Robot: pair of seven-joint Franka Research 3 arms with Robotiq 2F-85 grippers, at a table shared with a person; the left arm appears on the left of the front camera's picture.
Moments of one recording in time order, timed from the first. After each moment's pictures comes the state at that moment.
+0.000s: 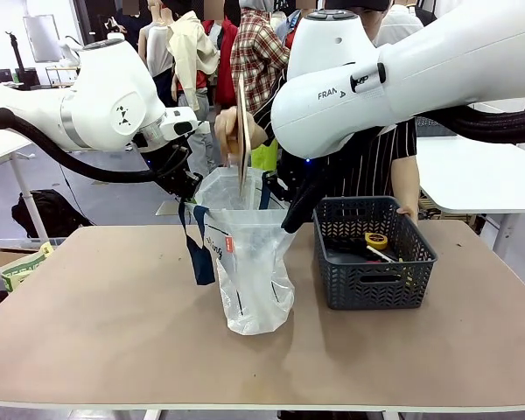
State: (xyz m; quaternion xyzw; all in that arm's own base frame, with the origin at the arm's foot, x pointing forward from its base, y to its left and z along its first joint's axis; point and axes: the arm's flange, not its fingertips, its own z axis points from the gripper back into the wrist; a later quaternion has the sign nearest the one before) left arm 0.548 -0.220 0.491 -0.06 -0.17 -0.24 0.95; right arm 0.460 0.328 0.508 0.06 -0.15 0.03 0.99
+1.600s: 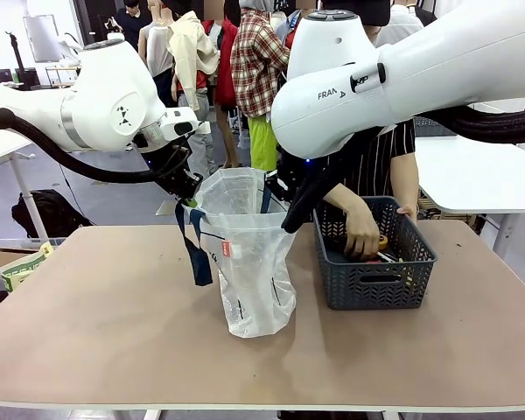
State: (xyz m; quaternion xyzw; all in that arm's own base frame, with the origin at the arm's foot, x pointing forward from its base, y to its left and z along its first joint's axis) left arm 0.548 -0.220 0.490 -0.06 -0.17 -0.24 0.95; right arm 0.461 0.328 0.507 0.06 -0.15 0.03 0.99
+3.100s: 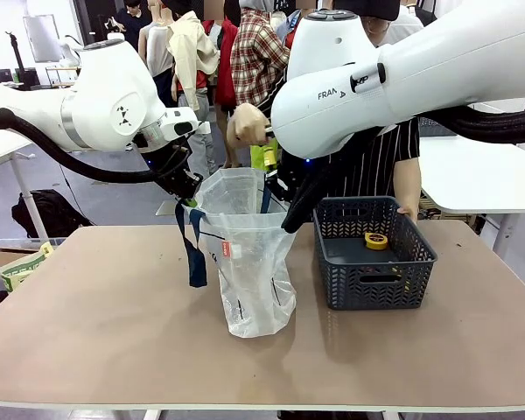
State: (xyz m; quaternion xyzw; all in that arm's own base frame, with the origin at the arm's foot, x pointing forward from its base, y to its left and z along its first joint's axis) left arm 0.548 -0.220 0.490 -0.06 -0.17 -0.24 0.95; right arm 0.461 0.328 0.507 0.06 -0.15 0.03 0.99
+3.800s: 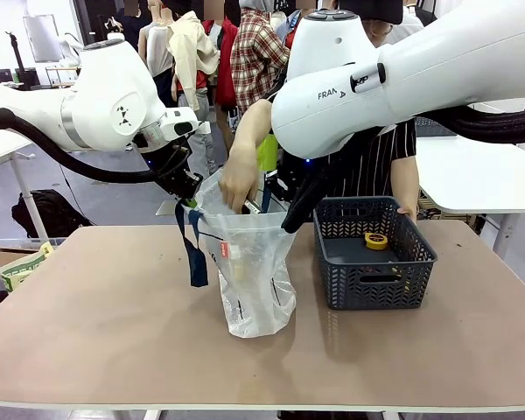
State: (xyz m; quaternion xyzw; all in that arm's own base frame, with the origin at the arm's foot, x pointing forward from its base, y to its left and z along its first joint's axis) left arm 0.548 -0.220 0.490 -0.06 -0.17 -0.24 0.95; right arm 0.461 0.328 0.507 0.06 -0.15 0.03 0.99
